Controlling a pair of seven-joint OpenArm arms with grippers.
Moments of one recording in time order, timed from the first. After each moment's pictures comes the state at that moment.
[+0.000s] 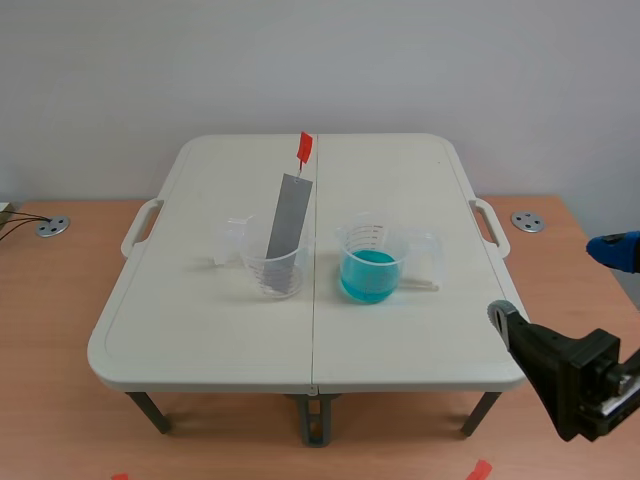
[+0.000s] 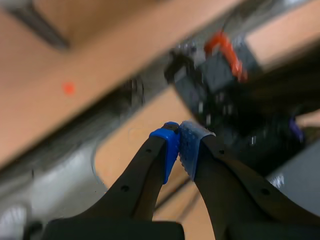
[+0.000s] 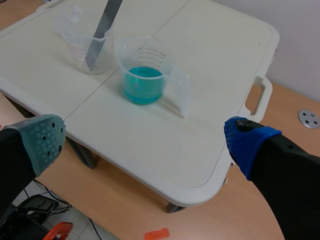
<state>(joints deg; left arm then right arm) 75.6 -36.7 -8.3 110.9 -12.9 -18.6 -0.7 -45.4 31.4 13.0 114.6 16.7 24.1 5.9</state>
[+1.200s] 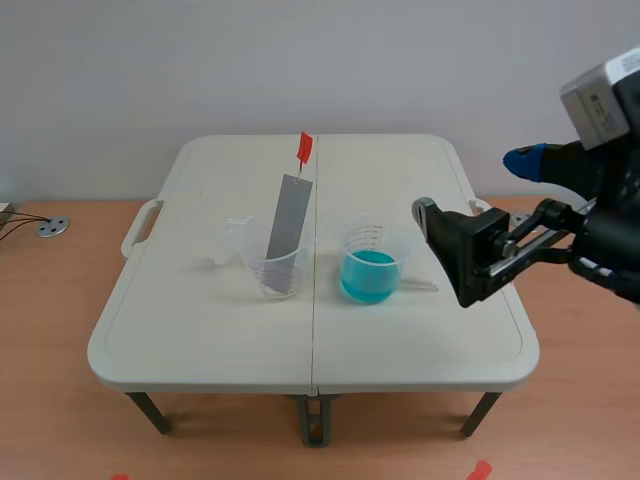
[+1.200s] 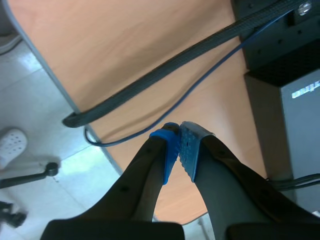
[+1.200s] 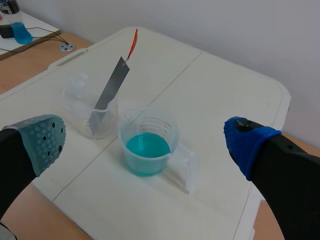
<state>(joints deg) 52.6 -29.9 11.0 61.4 -8.2 -18.6 -10.6 -19.8 27.6 0.5 107.2 18.4 25.3 -0.7</state>
